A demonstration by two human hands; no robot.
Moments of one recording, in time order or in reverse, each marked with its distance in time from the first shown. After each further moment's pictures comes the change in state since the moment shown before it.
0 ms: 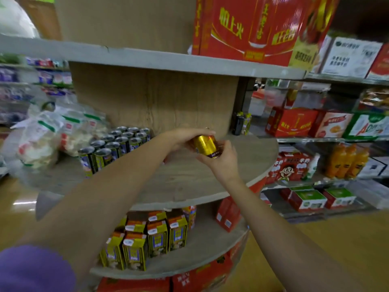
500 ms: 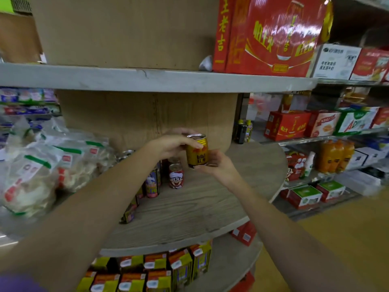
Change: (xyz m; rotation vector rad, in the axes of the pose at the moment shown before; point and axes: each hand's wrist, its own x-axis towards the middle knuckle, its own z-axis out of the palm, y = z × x) left_hand 0.043 -0.035 -0.157 -0.161 -0.199 0.172; right_hand 0.061 -0.031 0.114 0.197 -0.229 0.194
